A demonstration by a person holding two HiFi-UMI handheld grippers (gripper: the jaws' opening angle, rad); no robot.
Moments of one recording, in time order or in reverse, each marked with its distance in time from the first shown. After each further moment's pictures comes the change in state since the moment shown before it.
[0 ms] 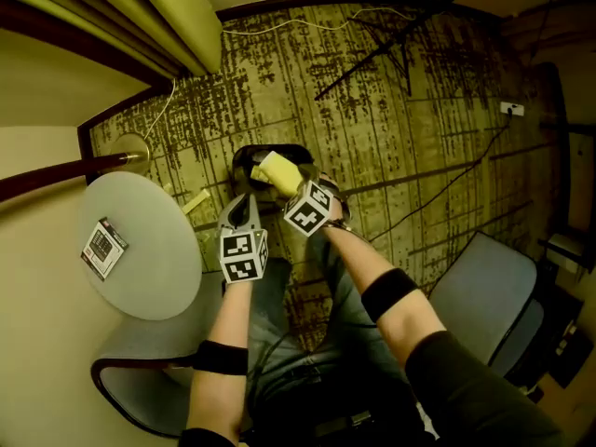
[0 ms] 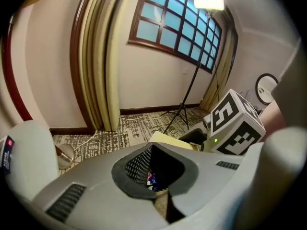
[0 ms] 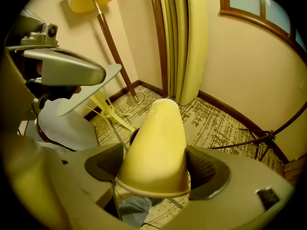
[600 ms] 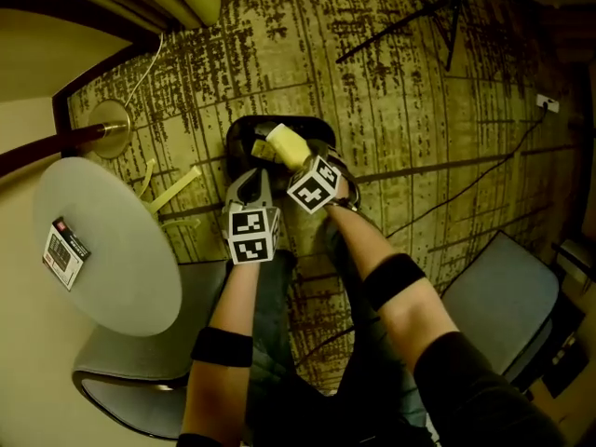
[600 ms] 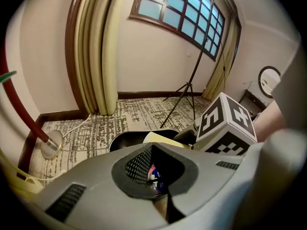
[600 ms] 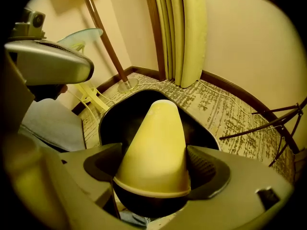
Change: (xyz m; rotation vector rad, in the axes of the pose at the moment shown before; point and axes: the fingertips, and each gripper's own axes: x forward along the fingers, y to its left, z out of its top) left arm 0.148 0.028 -0.122 0.010 0.075 -0.011; right arm 0.190 -0.034 -0.071 0.050 0.048 -0.002
